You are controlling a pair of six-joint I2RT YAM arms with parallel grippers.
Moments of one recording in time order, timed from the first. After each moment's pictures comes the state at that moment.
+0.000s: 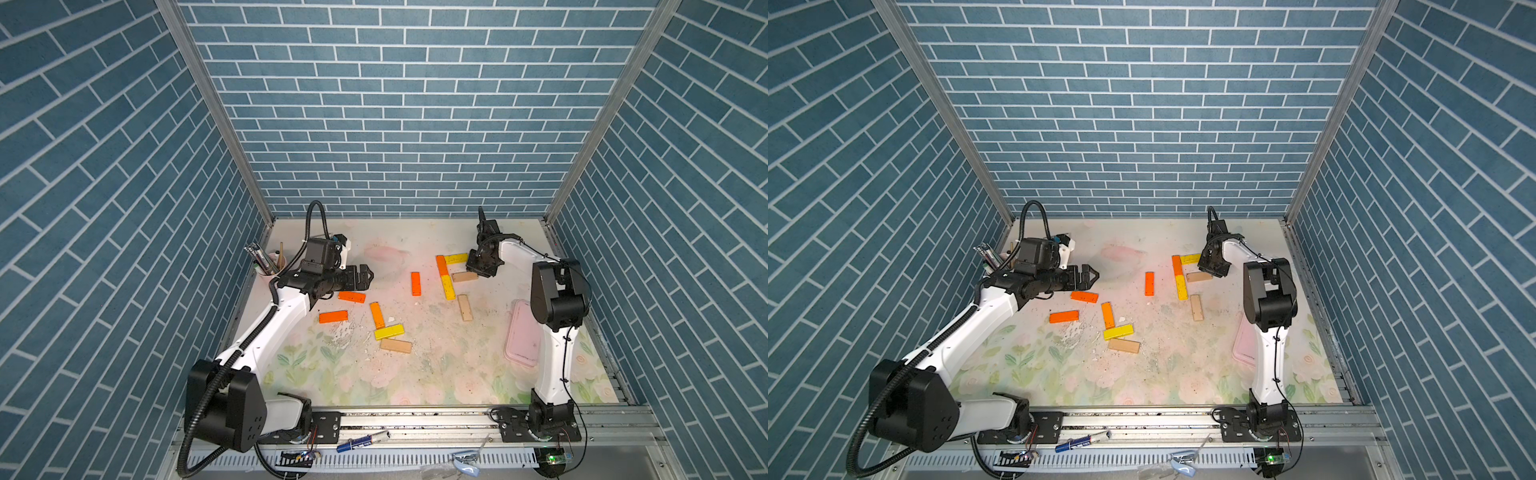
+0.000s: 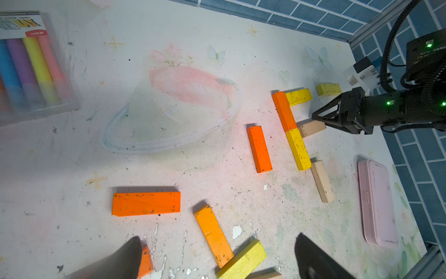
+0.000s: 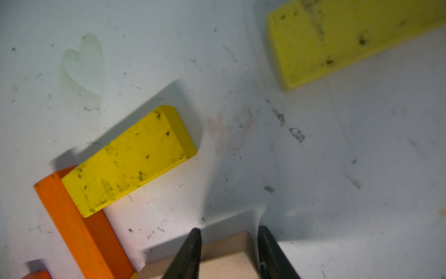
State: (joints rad) left arm -0.25 1.32 1.03 -0.51 0.28 -0.27; right arm 0.24 2.16 1.61 -0.67 -0.09 0.52
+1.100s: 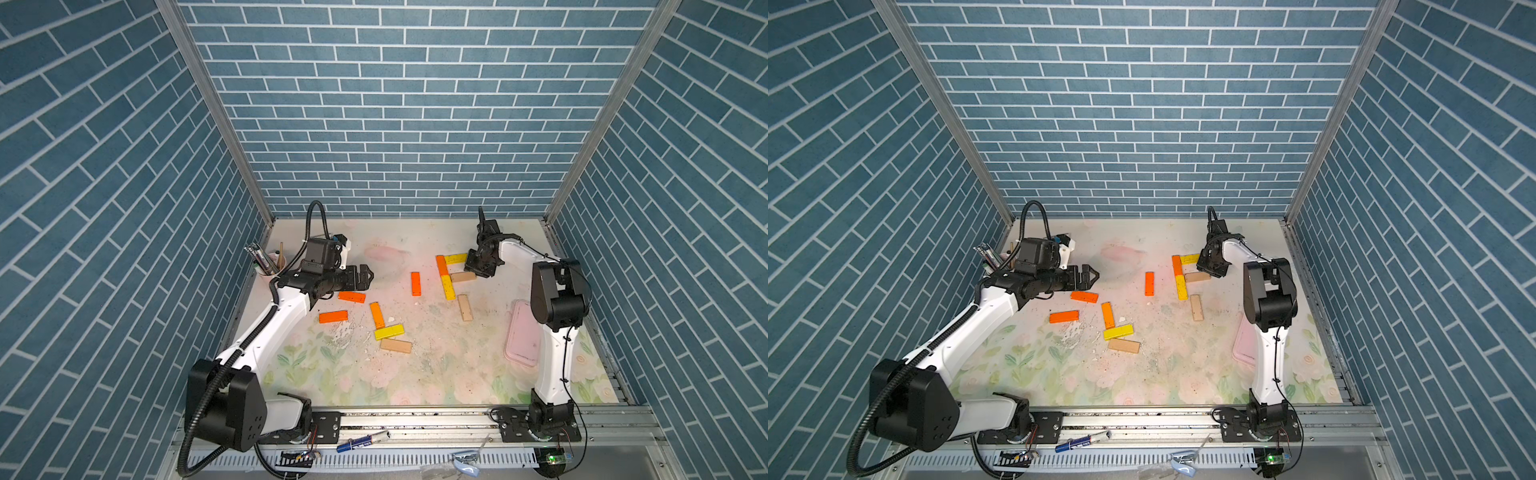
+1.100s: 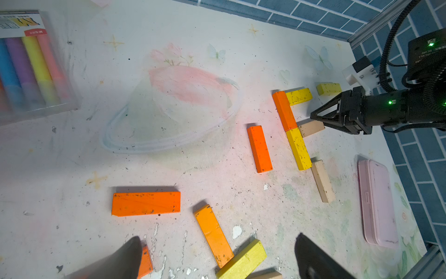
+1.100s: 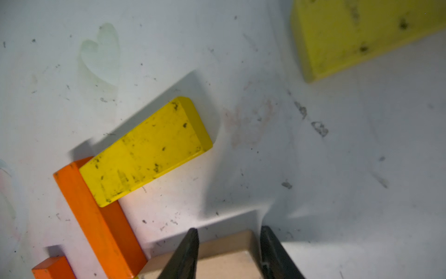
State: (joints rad) left arm -0.25 1.32 1.03 -0.51 0.28 -0.27; right arm 0.25 2.16 1.61 -0.66 -0.14 0.52
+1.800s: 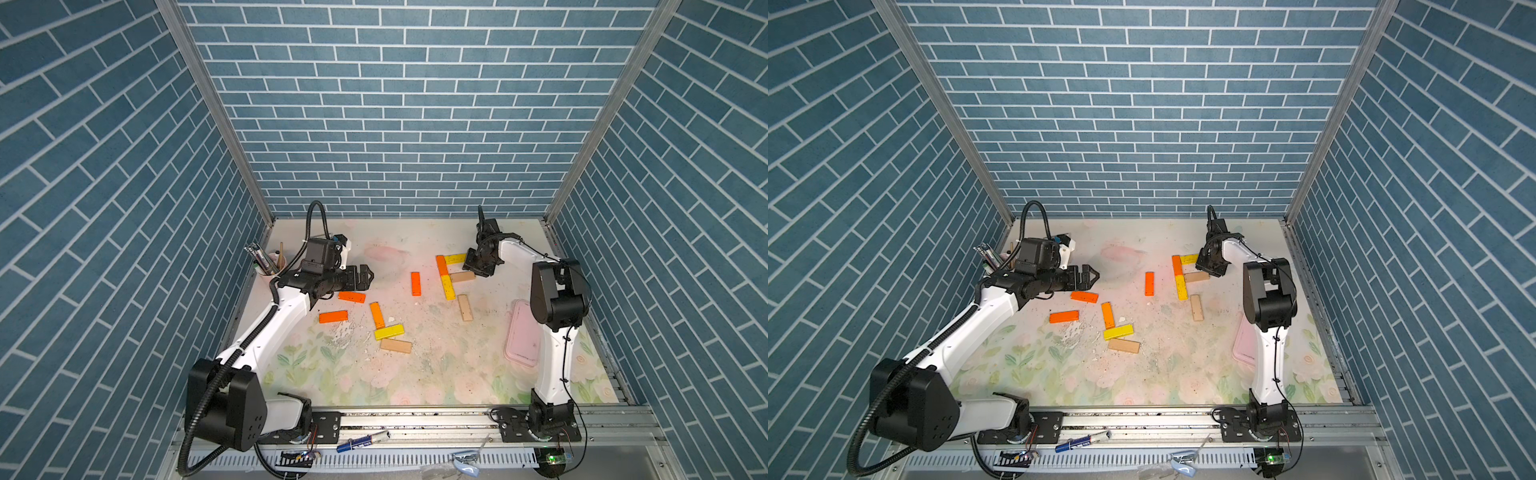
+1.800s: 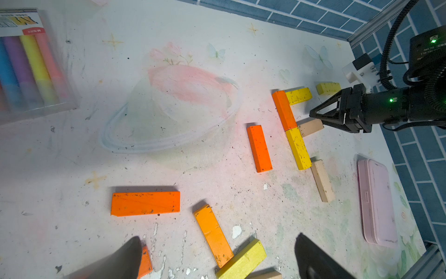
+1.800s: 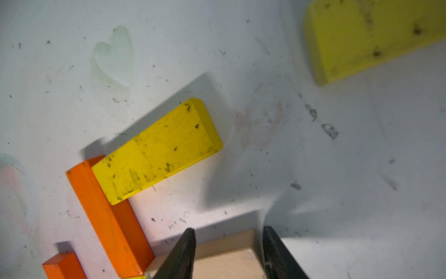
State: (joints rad) left arm -0.25 1.32 1.03 -0.51 0.29 -0.27; right arm 0.25 2.16 1.63 -0.67 -0.15 0.52
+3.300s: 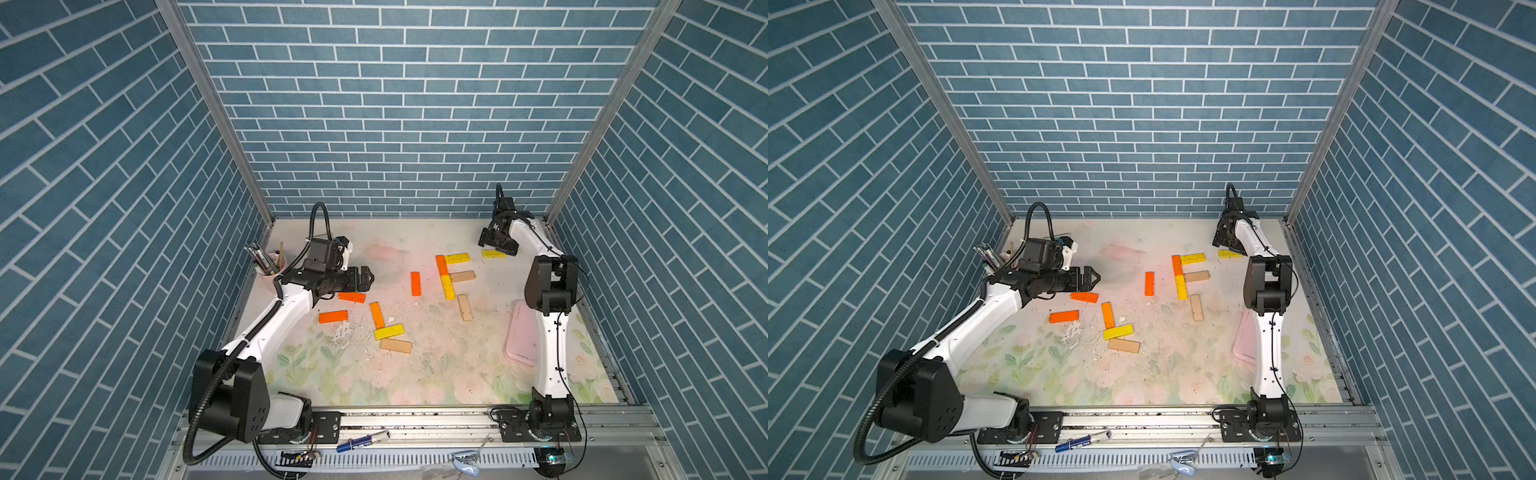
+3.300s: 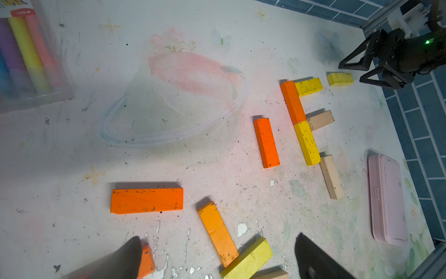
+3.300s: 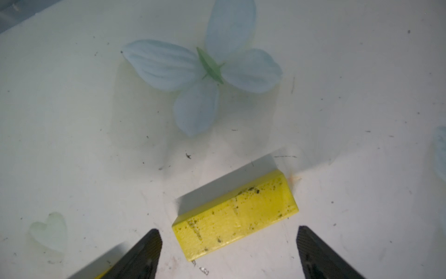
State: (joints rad) left arm -0.25 1.37 1.03 -0.52 0.28 -0.26; right arm 0.12 2.44 2.20 -0.95 0.13 0.44
